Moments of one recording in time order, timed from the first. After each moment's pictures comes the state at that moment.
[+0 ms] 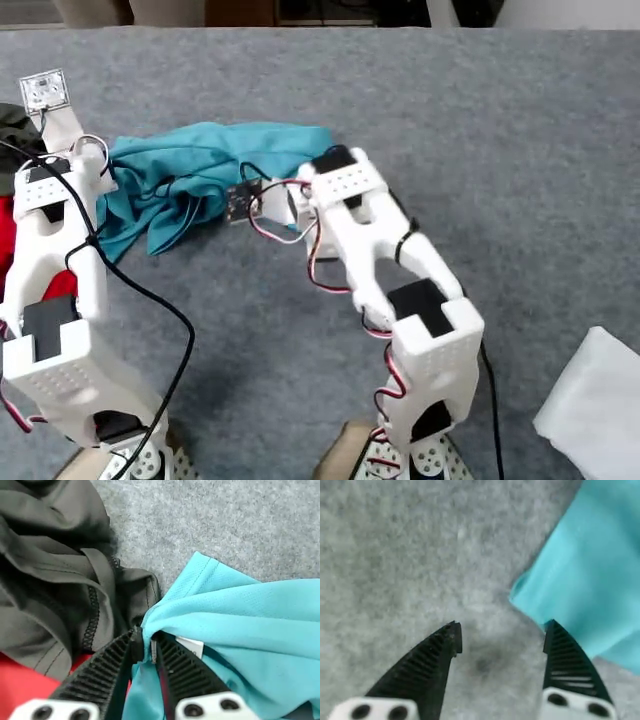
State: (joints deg) left arm -22.6 12.0 12.3 34.0 -10.2; right arm -25.5 21.6 6.5 68.8 61.7
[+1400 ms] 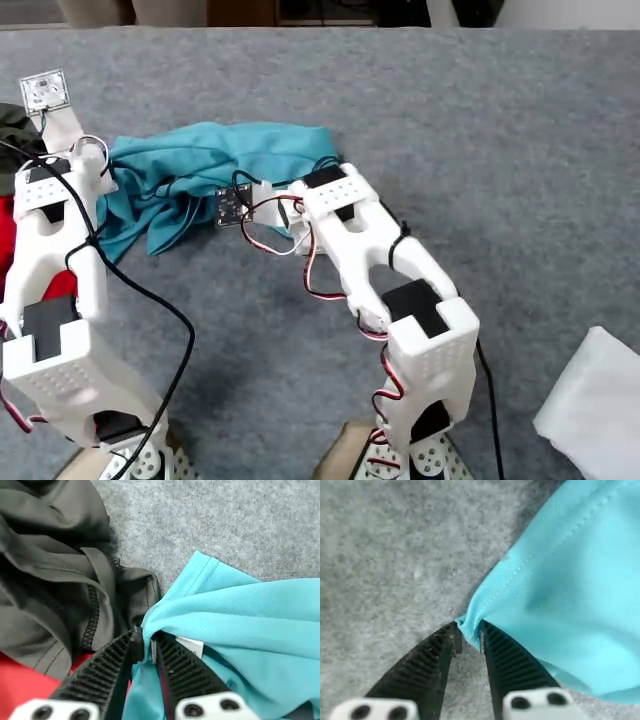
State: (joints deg) left arm -22.6 12.0 12.5 34.0 -10.2; right arm -27.0 22.3 10.8 54.5 61.7
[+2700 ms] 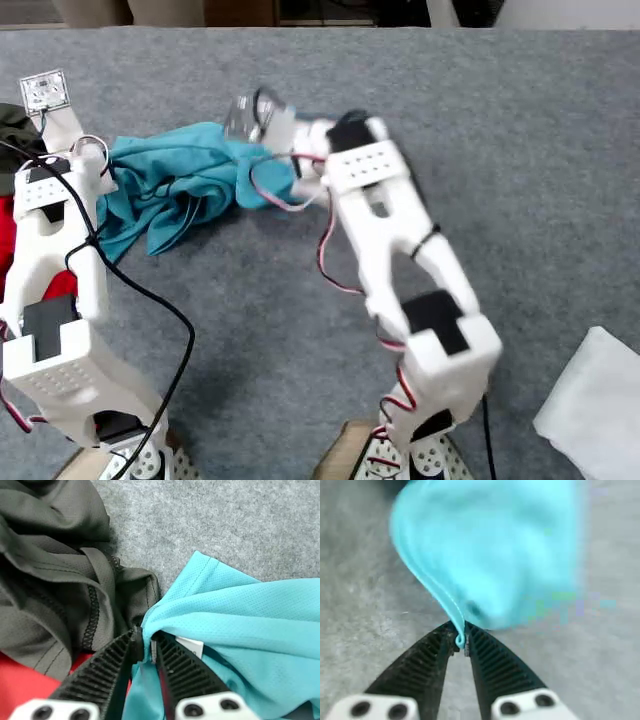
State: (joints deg) left arm -22.6 12.0 12.0 34.2 -10.2; right arm -22.3 13.0 -8.9 67.5 41.2
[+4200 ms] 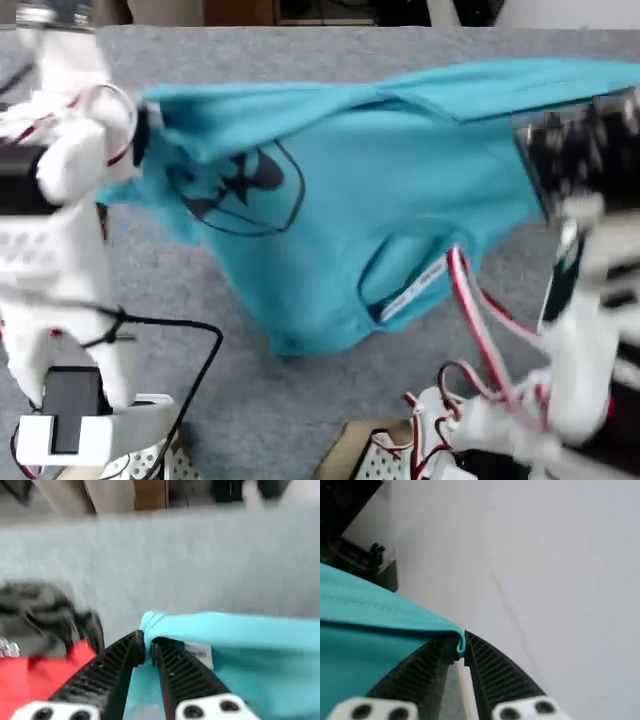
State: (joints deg) left arm -4.0 -10.3 -35.2 100.2 -17.6; right arm 20.8 -24.6 -52.0 90.6 37.0
